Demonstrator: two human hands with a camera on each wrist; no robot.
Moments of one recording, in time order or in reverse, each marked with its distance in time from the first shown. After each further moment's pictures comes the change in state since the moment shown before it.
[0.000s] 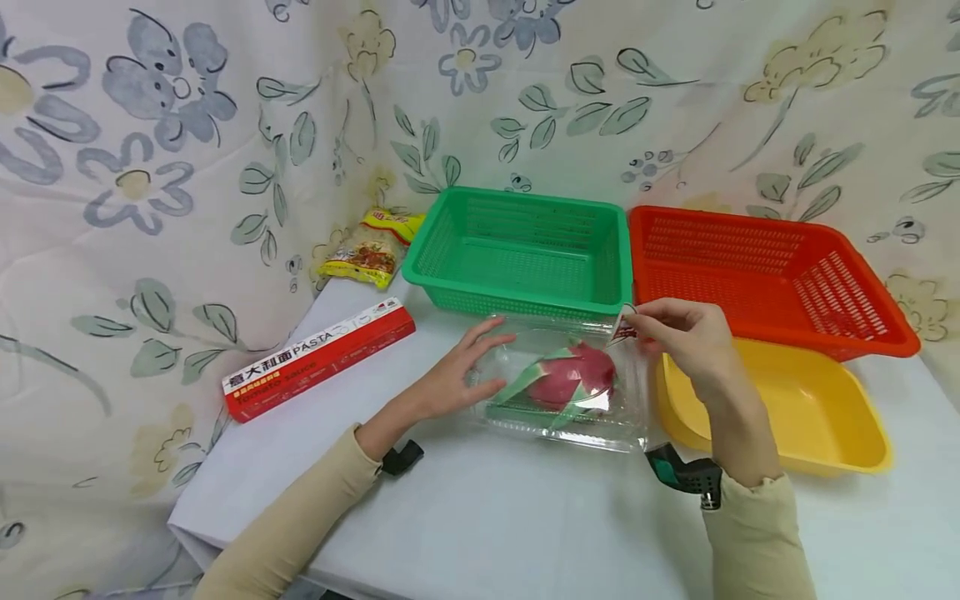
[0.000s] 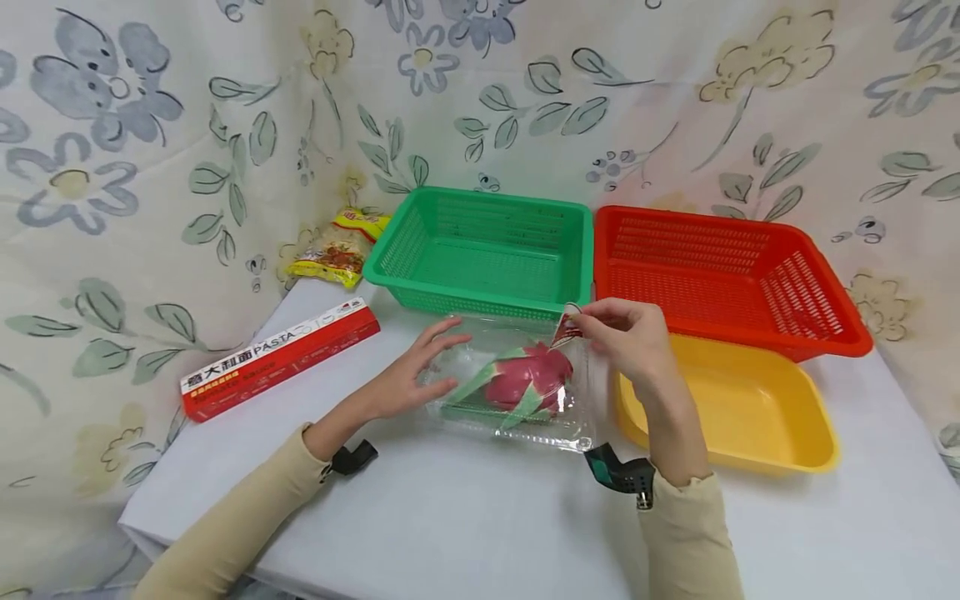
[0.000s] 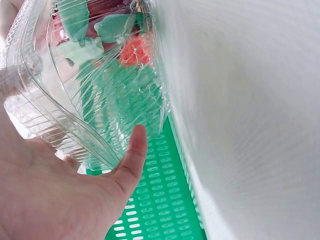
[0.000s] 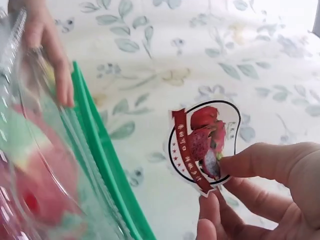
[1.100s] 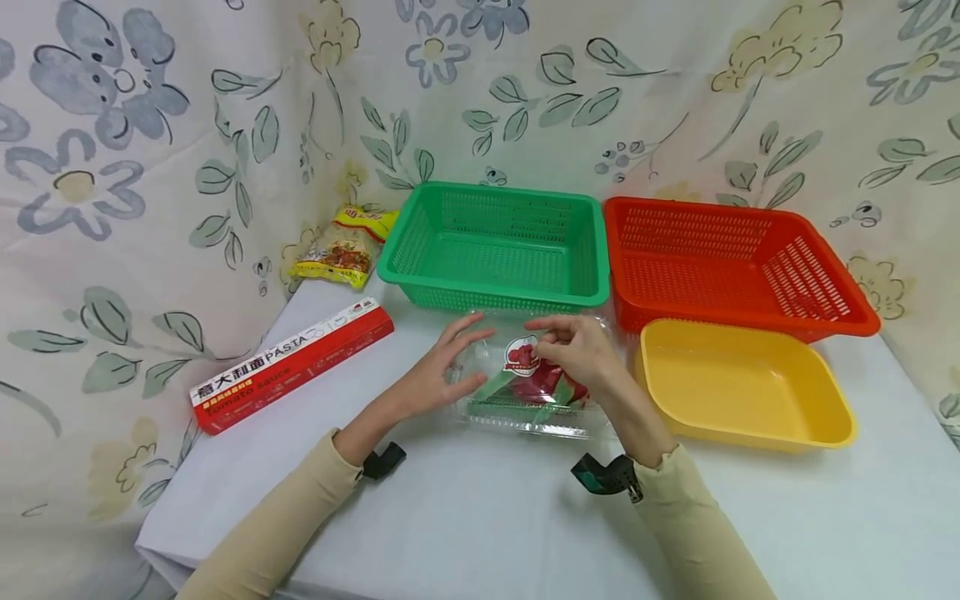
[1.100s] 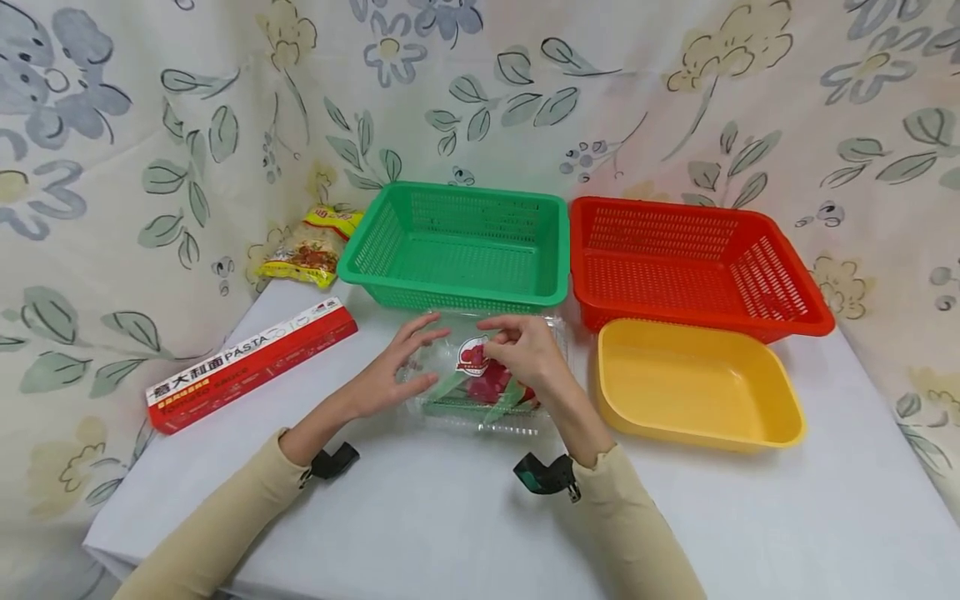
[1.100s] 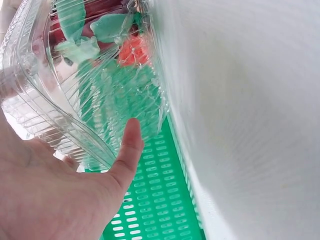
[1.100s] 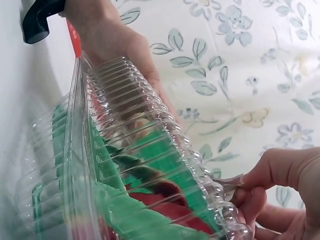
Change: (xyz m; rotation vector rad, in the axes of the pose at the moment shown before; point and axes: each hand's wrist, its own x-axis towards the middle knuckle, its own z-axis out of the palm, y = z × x) left_hand 0.004 0.001 0.001 -0.038 0.014 0.014; right_hand 0.015 0.013 0.082 0.053 -0.189 0.137
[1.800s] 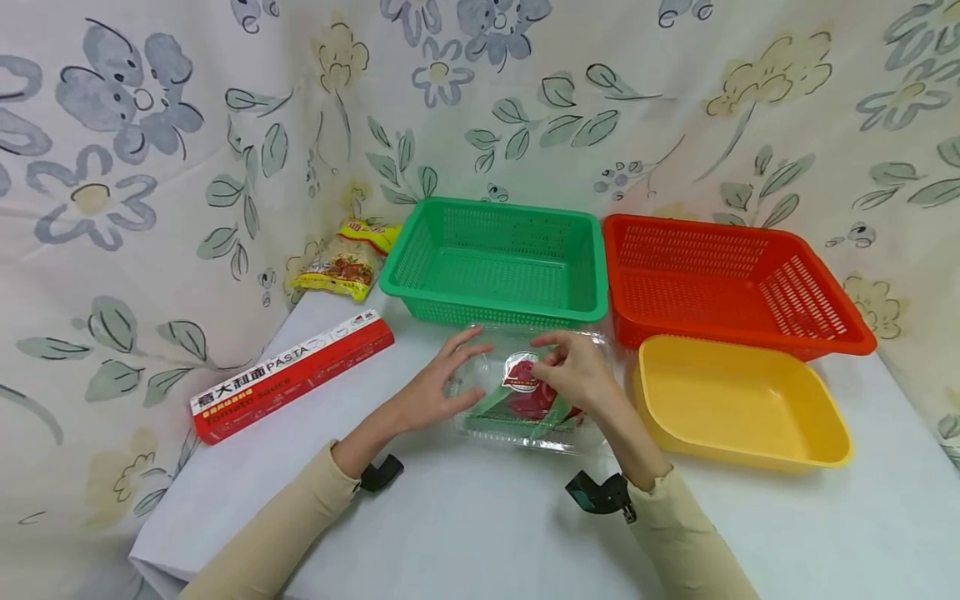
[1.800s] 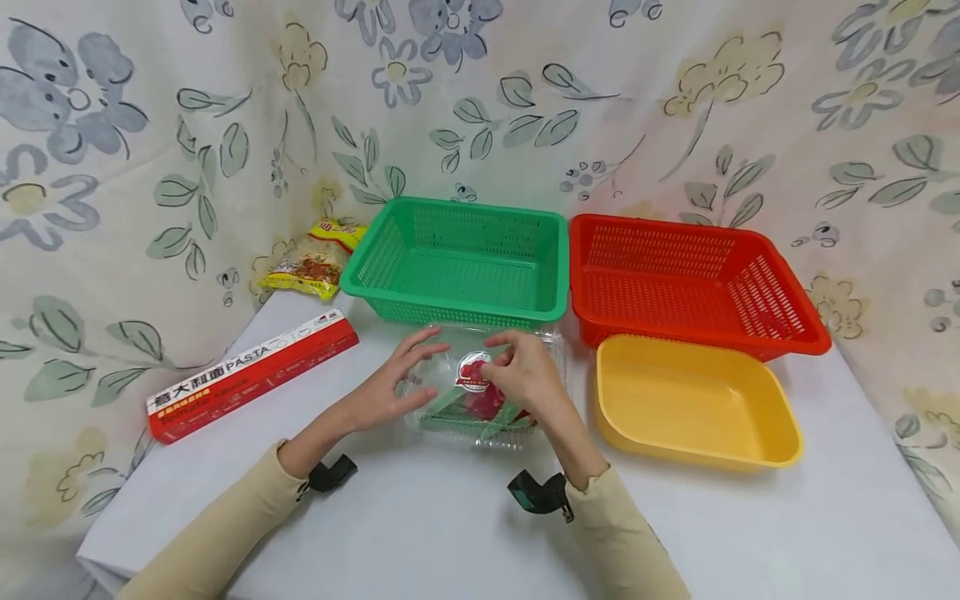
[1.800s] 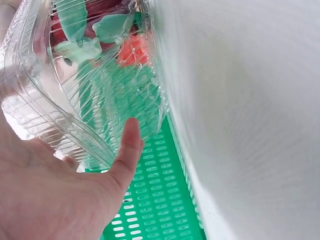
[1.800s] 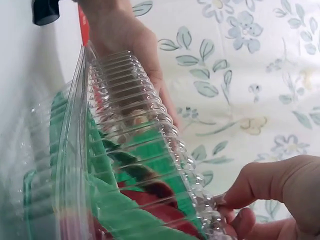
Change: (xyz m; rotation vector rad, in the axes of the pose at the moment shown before) left_hand -0.003 0.000 0.003 0.020 0.018 0.013; right_hand -0.008 -0.003 0.006 -0.210 0.048 -0.018
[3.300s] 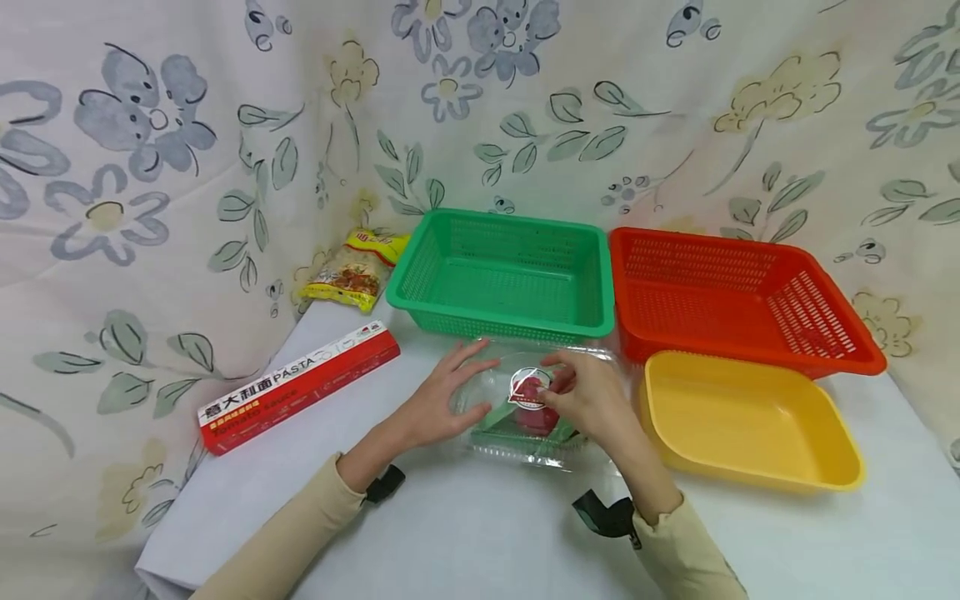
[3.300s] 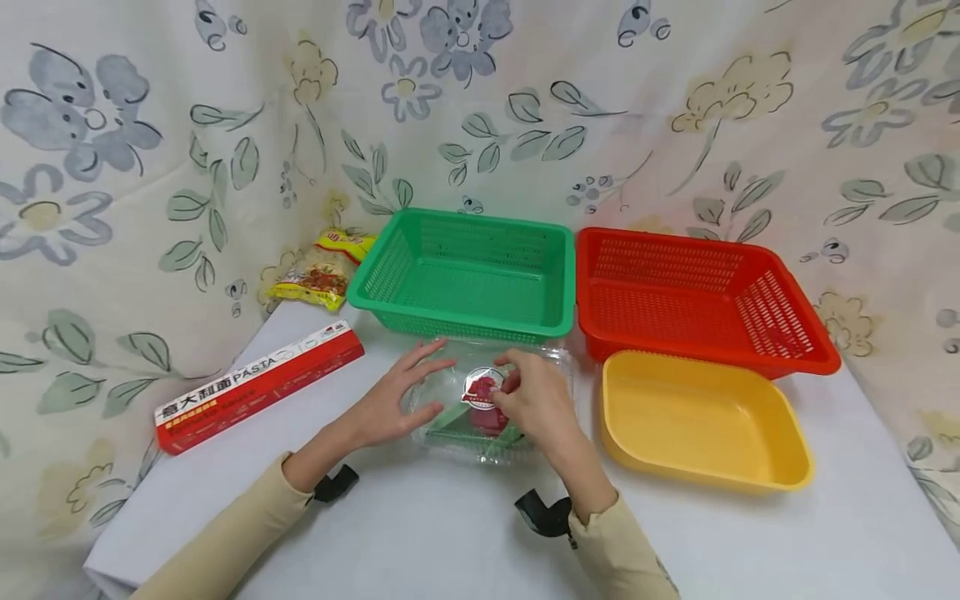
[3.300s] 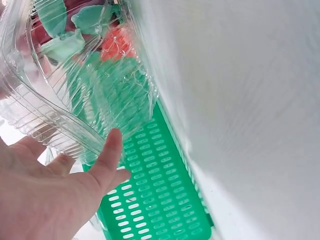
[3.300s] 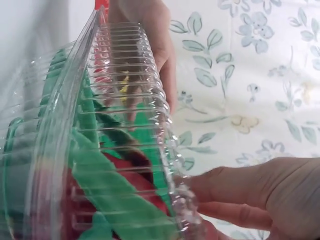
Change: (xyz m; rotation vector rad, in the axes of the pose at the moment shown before) left_hand -0.001 0.009 -0.001 0.161 0.058 0.027; right_hand -0.017 -0.007 -0.006 -0.320 0.064 -0.135
